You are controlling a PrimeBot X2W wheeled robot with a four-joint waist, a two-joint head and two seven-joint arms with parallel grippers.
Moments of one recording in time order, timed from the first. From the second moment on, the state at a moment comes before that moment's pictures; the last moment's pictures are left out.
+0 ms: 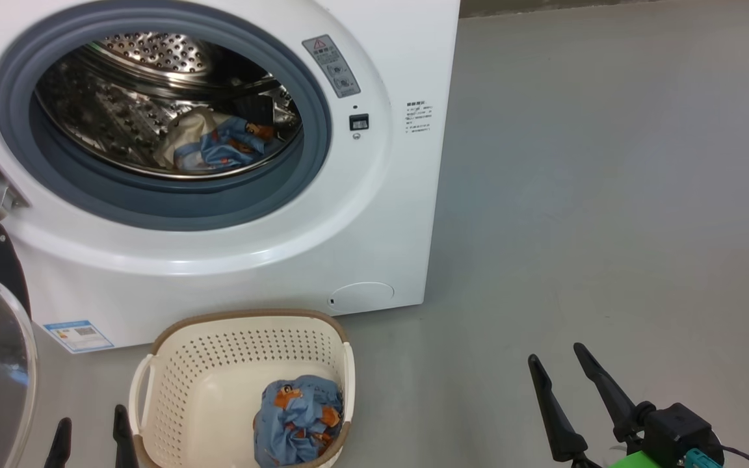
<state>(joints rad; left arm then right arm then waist) 0.23 0.12 0.01 -0.06 -0.32 0.15 -0.25 0.06 -0.05 0.11 0.07 0.21 0.13 -0.26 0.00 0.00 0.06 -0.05</state>
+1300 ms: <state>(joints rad) -0.09 0.13 -0.08 0.06 -0.32 0.07 -0.23 -0.04 -0.05 0.09 0.01 0.20 0.13 -0.26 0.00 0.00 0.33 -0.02</state>
